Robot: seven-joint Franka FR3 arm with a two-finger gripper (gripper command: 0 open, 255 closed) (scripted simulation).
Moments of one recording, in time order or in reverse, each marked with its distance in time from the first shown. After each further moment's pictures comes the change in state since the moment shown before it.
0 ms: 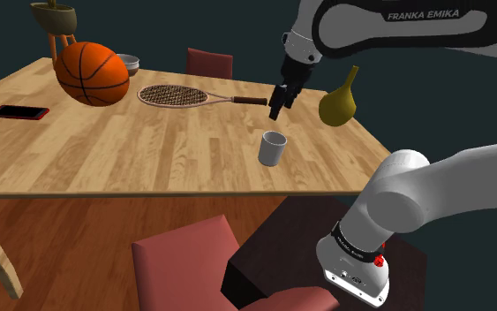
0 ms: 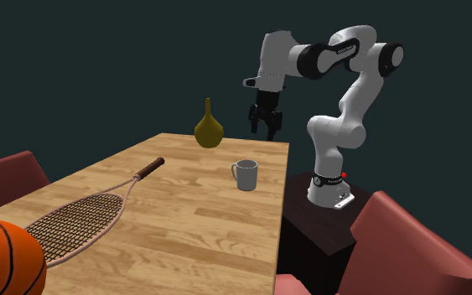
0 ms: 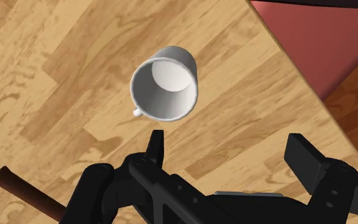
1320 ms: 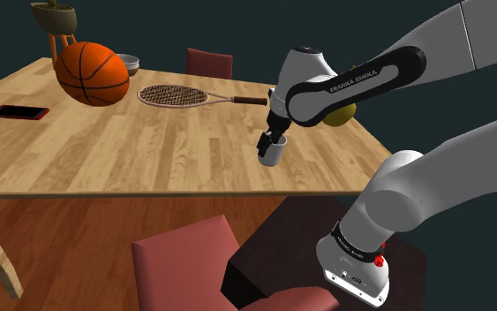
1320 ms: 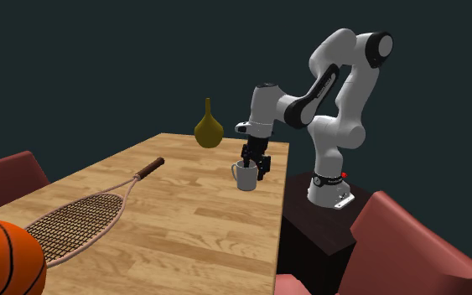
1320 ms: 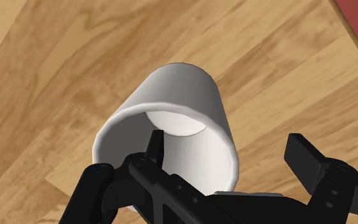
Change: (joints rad) arm -0.039 0.245 -0.051 -0.261 -0.054 0.509 -0.014
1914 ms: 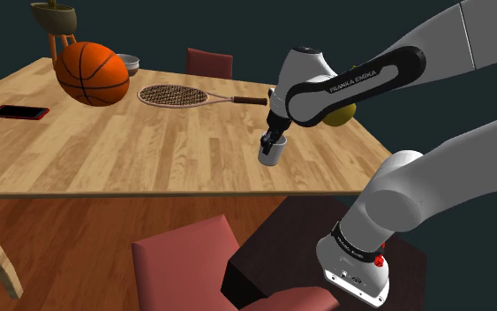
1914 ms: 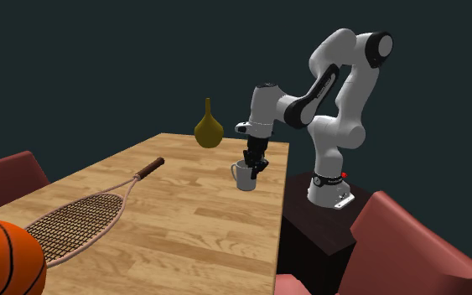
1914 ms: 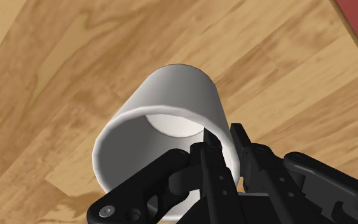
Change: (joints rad) arm 0.000 0.002 0.000 0.000 0.000 0.002 0.000
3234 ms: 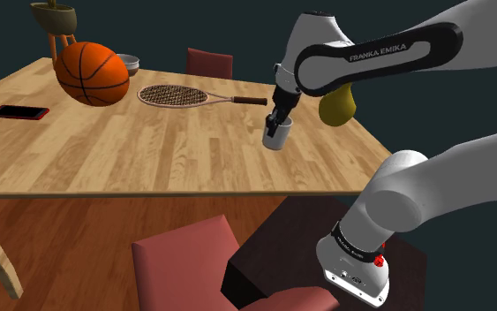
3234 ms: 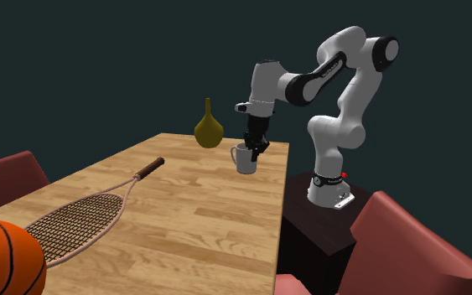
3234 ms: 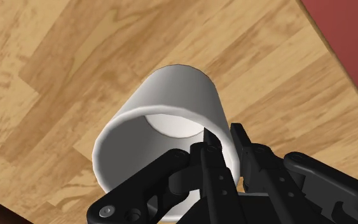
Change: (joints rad) arm 0.009 -0.127 0.006 0.118 0.018 -0.244 -0.016
